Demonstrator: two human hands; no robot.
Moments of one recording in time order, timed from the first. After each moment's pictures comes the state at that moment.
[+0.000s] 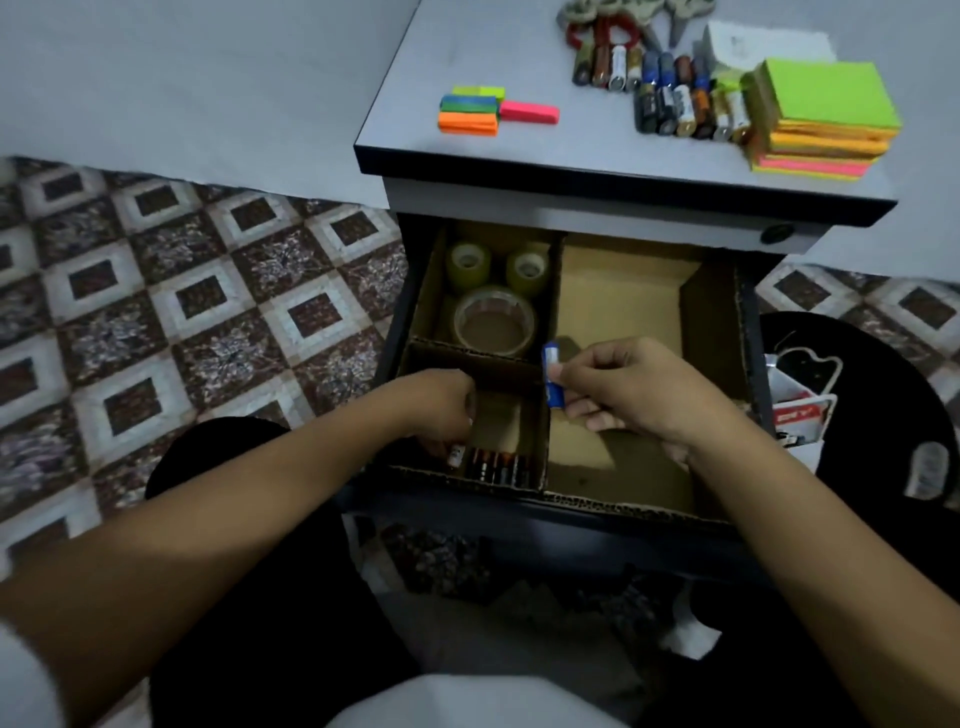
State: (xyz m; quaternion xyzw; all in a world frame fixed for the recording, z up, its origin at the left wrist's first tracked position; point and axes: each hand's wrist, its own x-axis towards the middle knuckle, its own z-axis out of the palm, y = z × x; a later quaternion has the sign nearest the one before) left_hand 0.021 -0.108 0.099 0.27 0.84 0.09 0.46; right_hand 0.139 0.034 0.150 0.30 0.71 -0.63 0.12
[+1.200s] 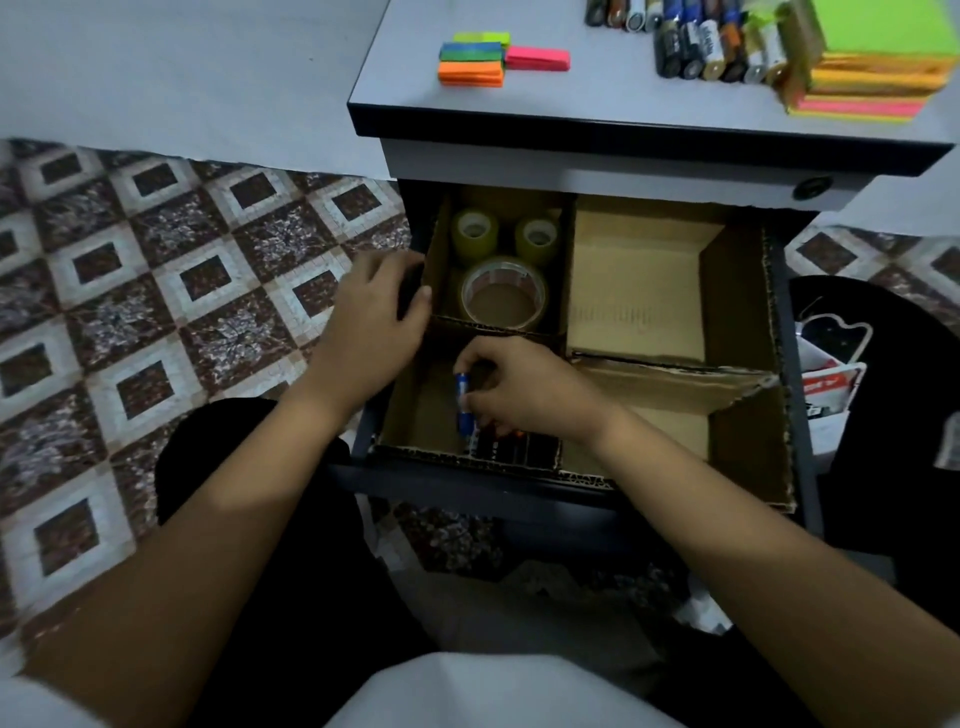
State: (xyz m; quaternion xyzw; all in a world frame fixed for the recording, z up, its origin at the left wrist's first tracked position) left_hand -0.001 -0.146 0.104 0.29 0.90 0.31 0.04; right_hand 0.098 -0.019 0.107 0.13 0.84 -0.50 0.16
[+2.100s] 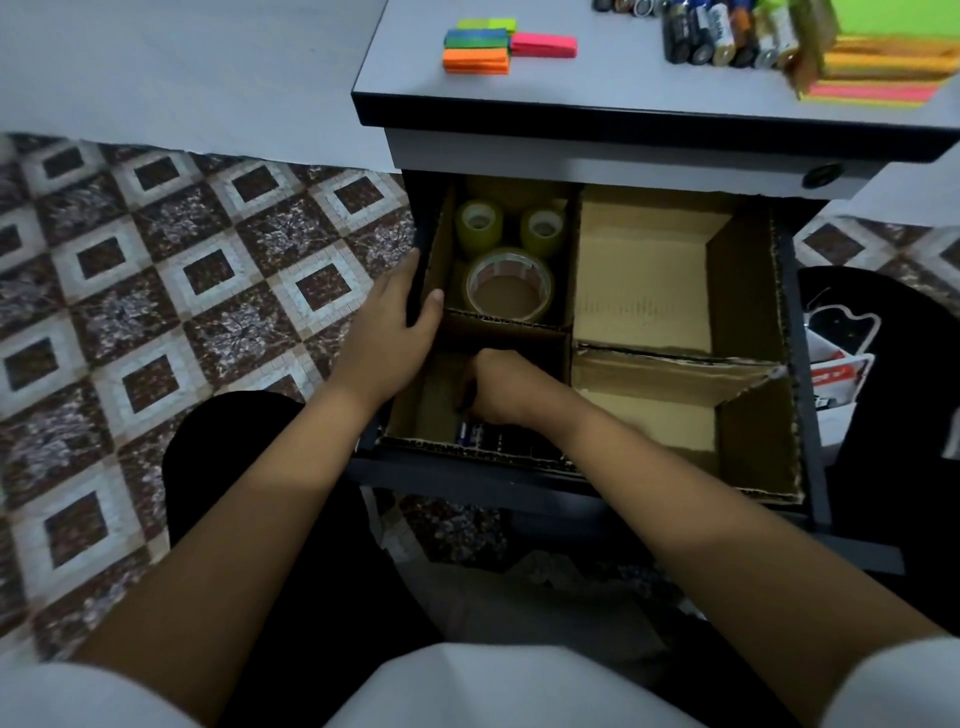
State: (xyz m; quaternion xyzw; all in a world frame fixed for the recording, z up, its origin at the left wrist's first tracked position) left_hand 0.000 -0.144 0.072 0.23 0.89 0.38 0.10; right_hand 0.071 -0.031 0.064 0.12 0.90 -0.33 0.25
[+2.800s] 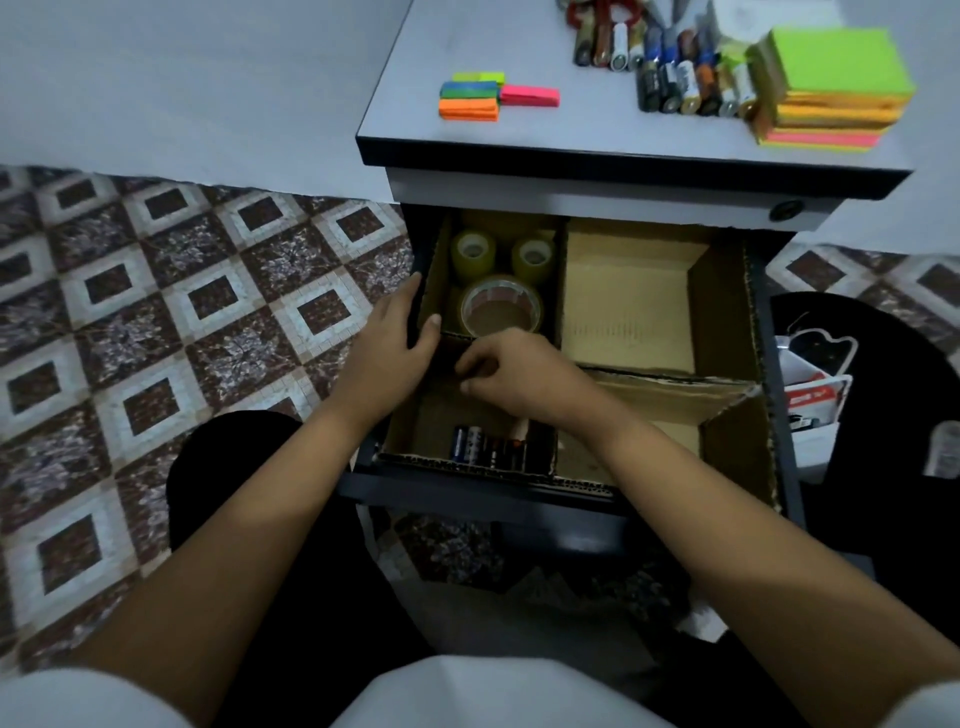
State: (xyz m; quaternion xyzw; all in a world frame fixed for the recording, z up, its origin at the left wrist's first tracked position) left_hand 0.001 -0.144 0.077 0.26 0.89 0.36 0.09; right_hand 0.088 -0.011 0.111 0.10 0.91 -0.39 0.11
